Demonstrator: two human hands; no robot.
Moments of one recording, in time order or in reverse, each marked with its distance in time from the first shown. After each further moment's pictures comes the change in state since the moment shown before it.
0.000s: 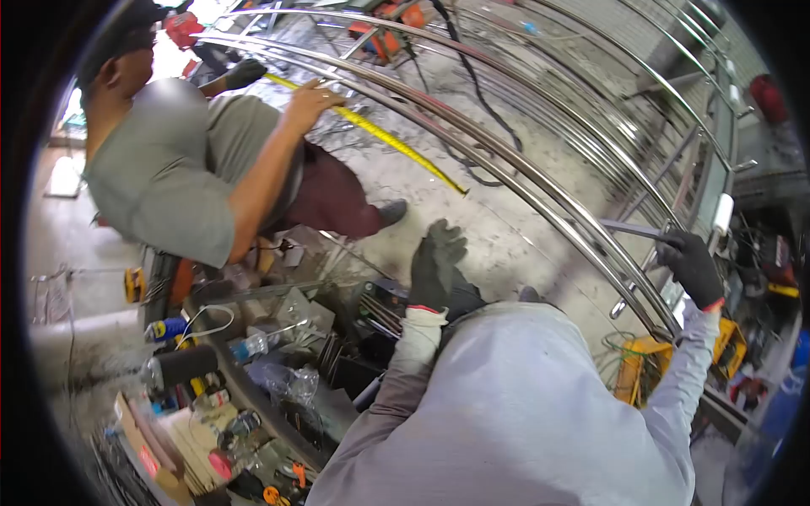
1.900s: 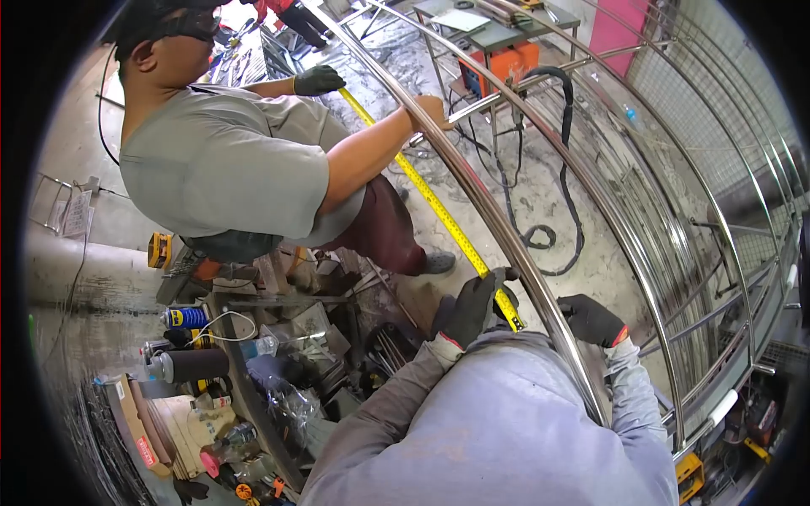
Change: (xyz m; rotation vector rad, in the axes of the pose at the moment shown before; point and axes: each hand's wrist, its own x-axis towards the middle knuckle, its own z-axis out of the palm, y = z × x) left_hand 0.146 0.154 0.074 0.263 0.090 -0.053; right_hand 0.305 -0.108 0.215 0.133 -0.855 -0.224
